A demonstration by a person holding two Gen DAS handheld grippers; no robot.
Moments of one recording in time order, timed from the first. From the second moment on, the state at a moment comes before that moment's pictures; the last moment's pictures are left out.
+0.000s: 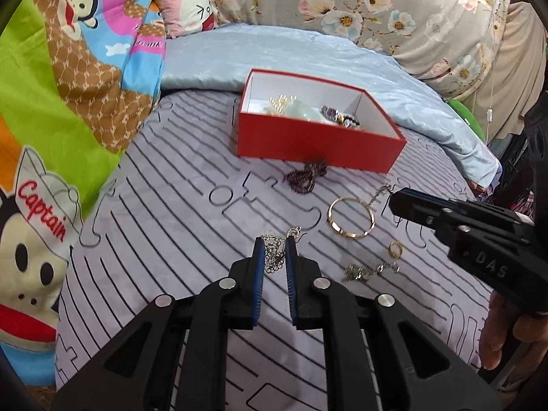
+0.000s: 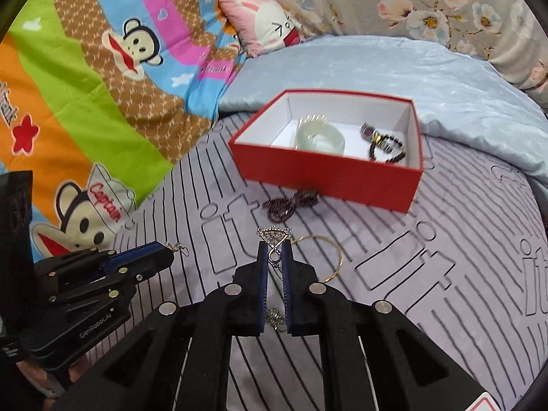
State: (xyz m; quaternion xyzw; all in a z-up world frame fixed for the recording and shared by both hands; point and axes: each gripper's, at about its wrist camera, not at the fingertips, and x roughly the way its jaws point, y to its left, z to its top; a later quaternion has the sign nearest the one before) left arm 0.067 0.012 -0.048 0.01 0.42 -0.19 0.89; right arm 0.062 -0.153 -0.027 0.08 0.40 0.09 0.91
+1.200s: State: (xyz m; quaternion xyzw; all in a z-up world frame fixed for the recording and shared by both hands) left arm 0.279 -0.081 -0.035 0.03 0.38 -0.18 0.91; right arm 0.250 -0.230 -0.039 0.10 0.41 0.03 0.91
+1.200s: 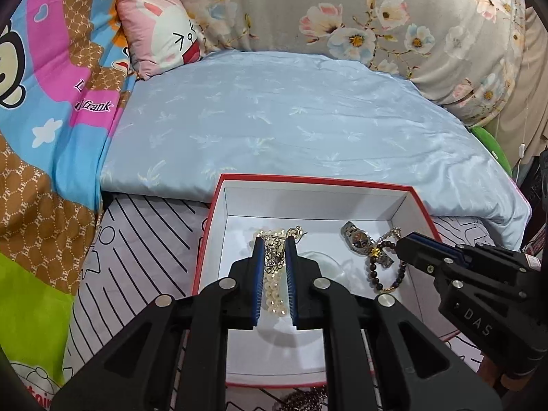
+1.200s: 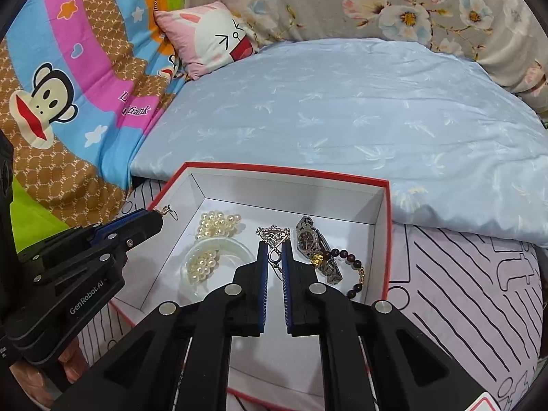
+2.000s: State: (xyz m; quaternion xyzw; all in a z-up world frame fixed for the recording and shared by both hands) left arm 0.286 -0.079 -0.042 0.03 0.38 -0.17 0.91; right arm 0.249 -0.230 -0.040 0.10 0.40 0.01 0.91
